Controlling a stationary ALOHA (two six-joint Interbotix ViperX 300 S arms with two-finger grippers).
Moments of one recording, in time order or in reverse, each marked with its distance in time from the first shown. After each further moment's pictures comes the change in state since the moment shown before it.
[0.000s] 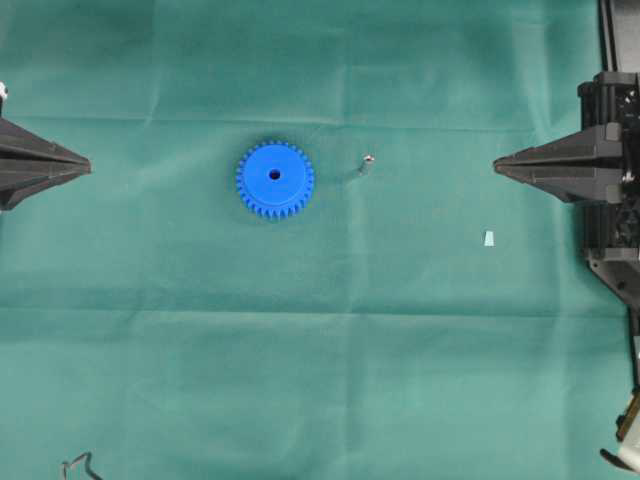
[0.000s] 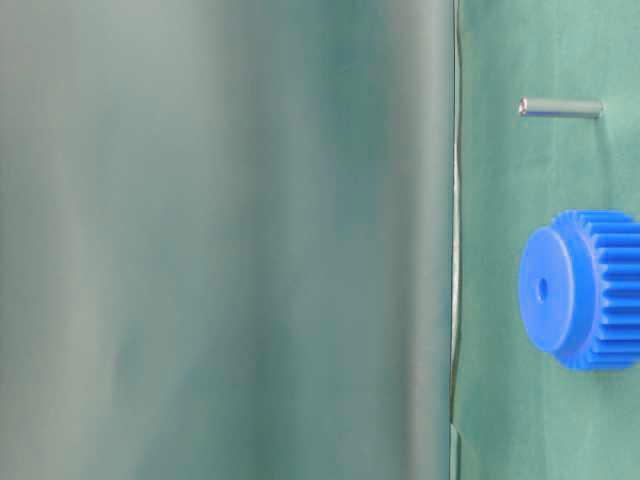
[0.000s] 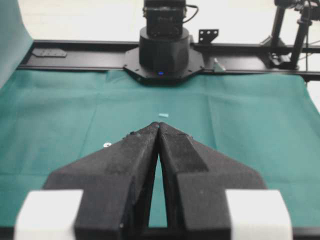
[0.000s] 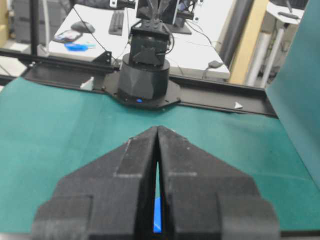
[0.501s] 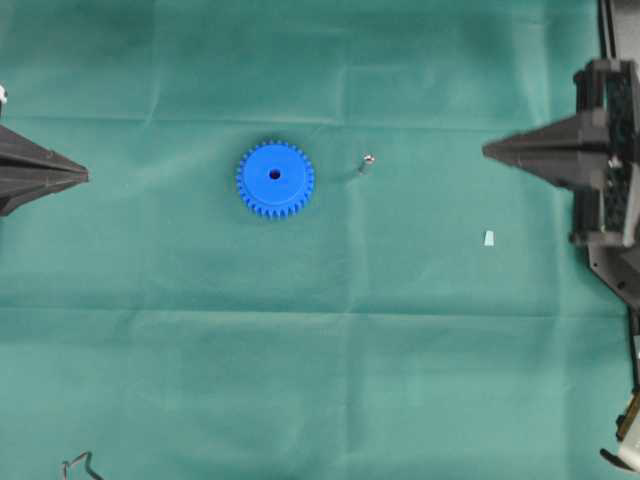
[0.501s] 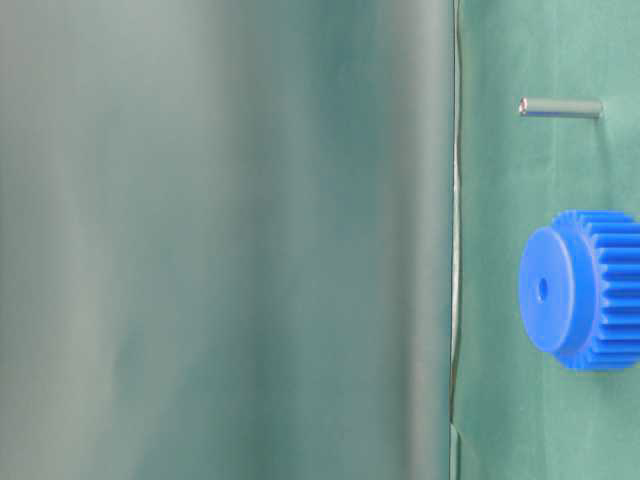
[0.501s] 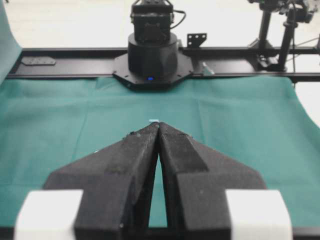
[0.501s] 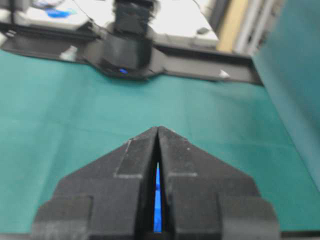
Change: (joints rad) left arm -0.029 0.000 -0.025 0.015 0.017 -0.002; right arm -0.080 0.051 -0.063 0.000 0.135 -0.005
